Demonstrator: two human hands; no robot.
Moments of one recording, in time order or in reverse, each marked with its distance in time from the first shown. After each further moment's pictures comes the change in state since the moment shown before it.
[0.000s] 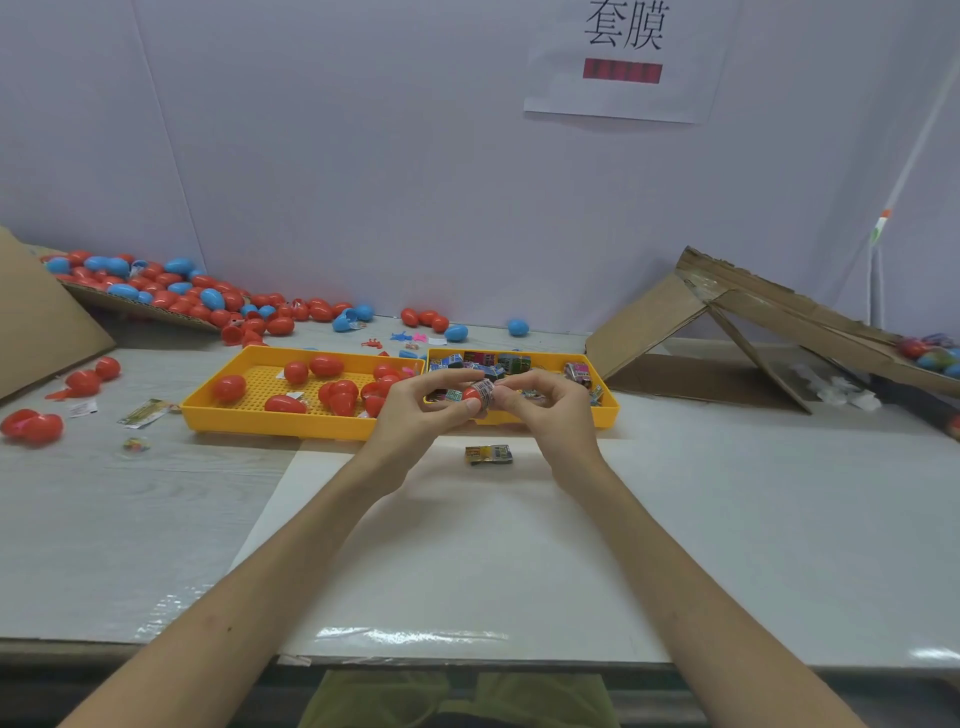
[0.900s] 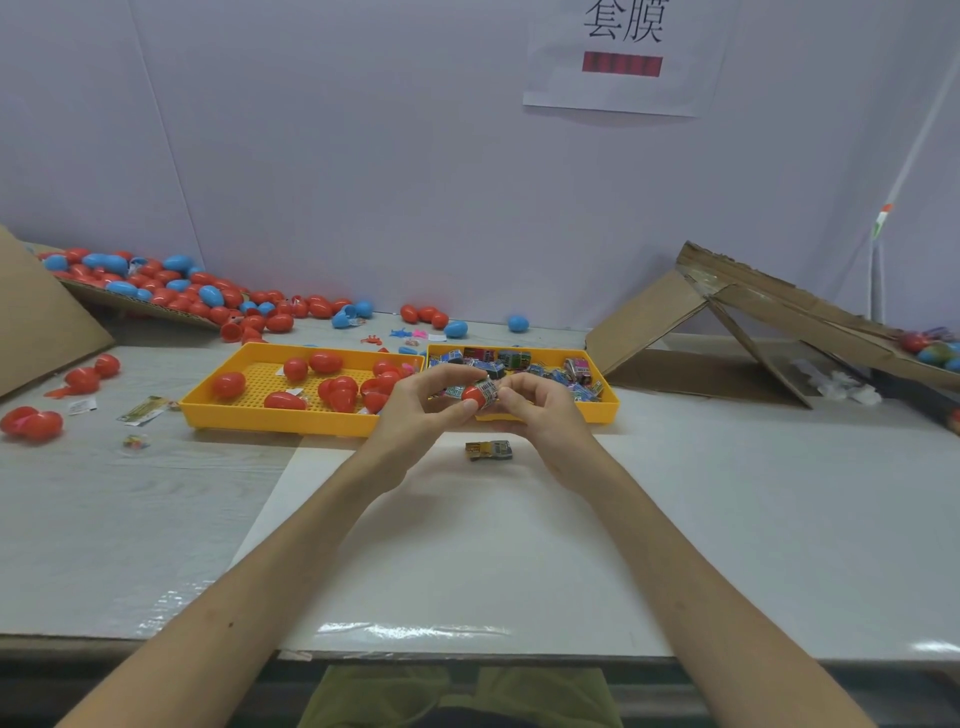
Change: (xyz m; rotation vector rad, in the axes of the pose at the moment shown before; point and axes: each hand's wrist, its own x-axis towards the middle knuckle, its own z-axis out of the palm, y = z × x) left_hand 0.003 -0.007 -0.002 0.083 -0.019 0.016; right_hand -0.001 -0.003 0.002 0.058 -0.170 0.179
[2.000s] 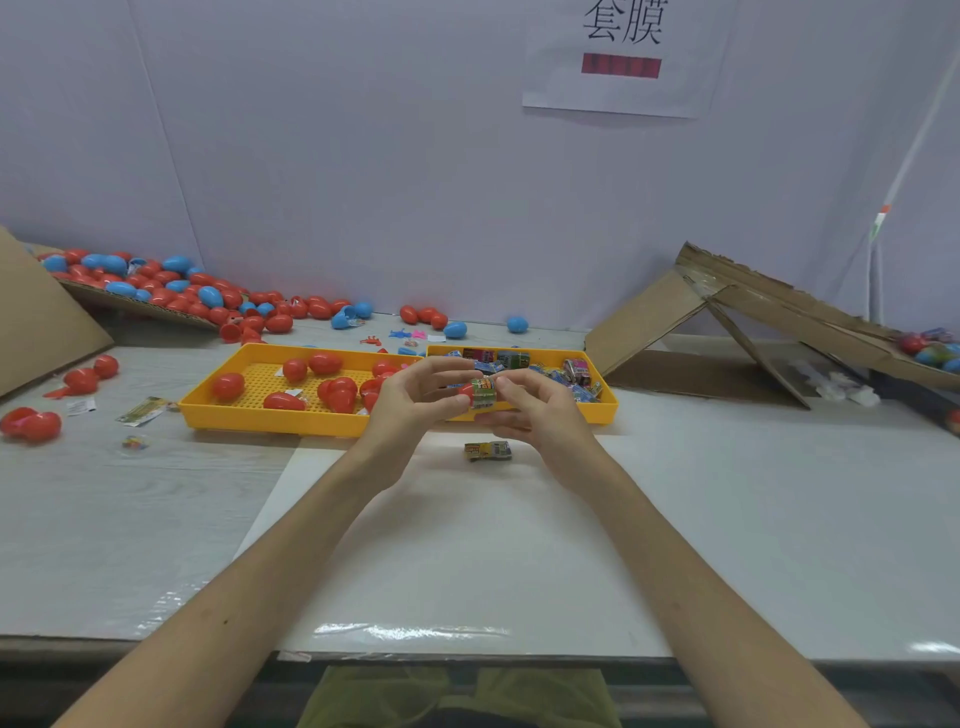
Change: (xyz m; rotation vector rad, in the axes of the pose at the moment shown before) left_hand -0.001 0.005 -0.004 -0.208 0.016 -0.015; right_hand 0.000 -0.004 0.000 0.083 -0.004 0.039
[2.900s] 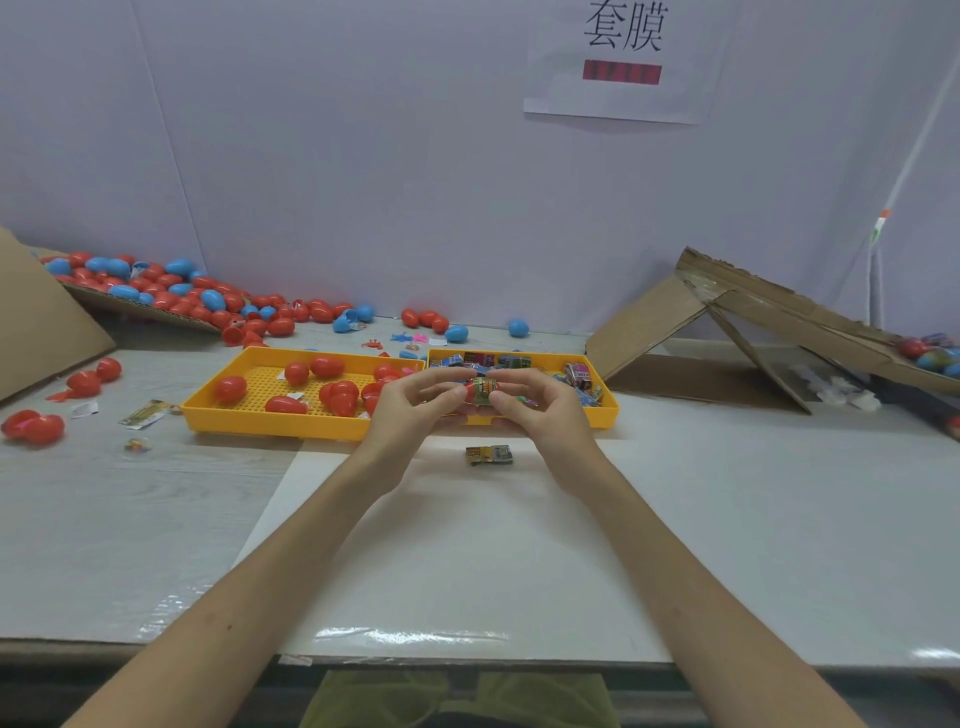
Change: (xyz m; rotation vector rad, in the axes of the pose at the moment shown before) left_hand -0.001 0.003 0.004 0.030 0.086 -0.054; right_hand 0.002 0.005 -0.002 -0.042 0.031 -0.162
